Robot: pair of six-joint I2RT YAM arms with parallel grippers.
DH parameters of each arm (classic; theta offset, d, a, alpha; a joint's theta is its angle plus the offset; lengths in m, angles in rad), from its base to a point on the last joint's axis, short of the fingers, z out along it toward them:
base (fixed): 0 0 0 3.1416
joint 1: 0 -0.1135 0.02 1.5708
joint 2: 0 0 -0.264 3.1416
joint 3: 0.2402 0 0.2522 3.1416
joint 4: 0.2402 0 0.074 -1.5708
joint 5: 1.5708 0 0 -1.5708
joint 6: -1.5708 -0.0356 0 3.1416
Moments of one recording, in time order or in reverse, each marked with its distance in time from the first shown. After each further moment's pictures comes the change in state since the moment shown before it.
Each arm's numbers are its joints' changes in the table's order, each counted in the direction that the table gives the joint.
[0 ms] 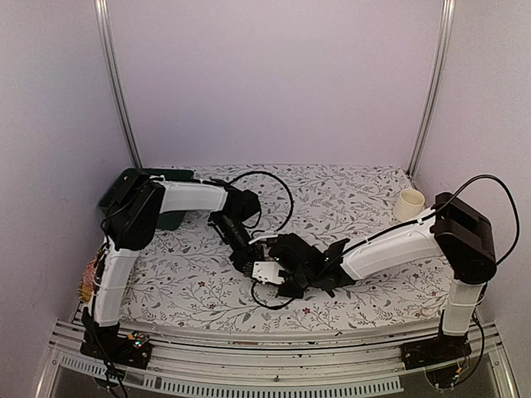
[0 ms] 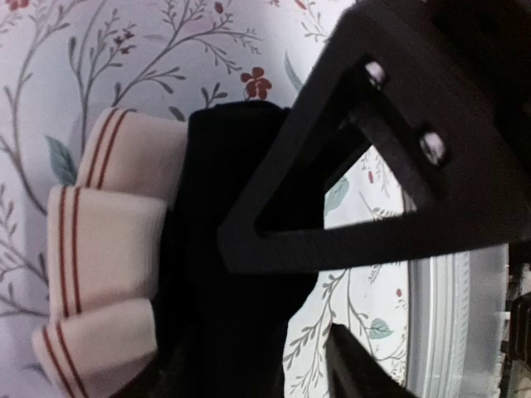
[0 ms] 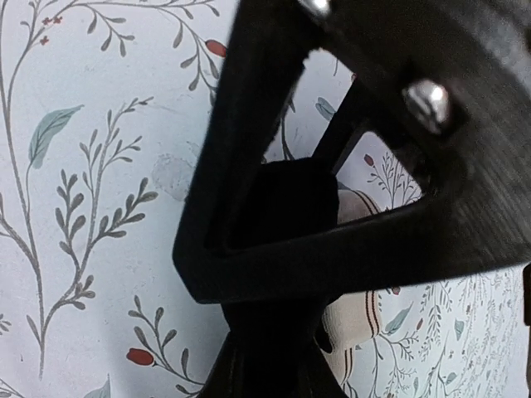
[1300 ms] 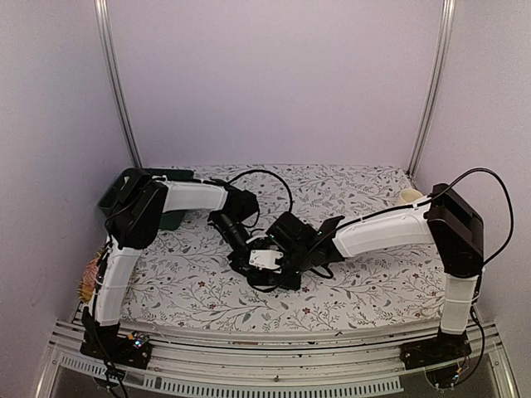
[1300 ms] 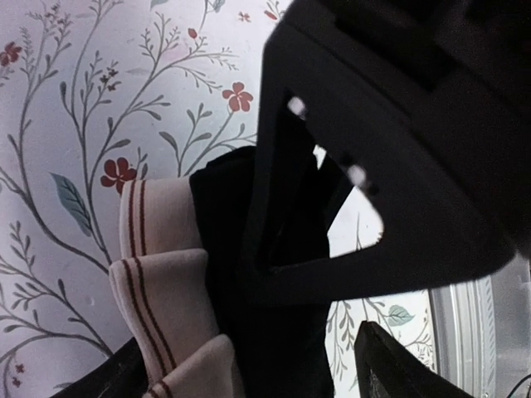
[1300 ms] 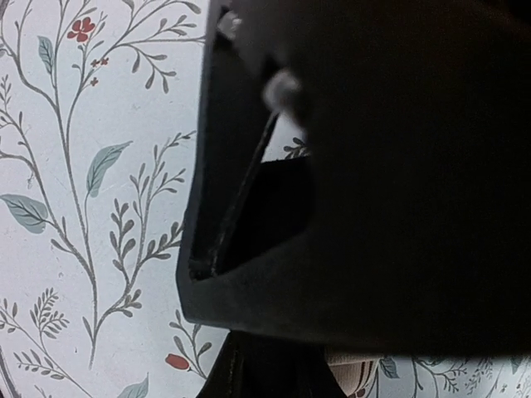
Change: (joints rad) left arm -0.011 -0.004 -0.010 0.010 0.032 -0.183; right arm 0.097 0.063 0.200 0.265 -0.302 -0.048
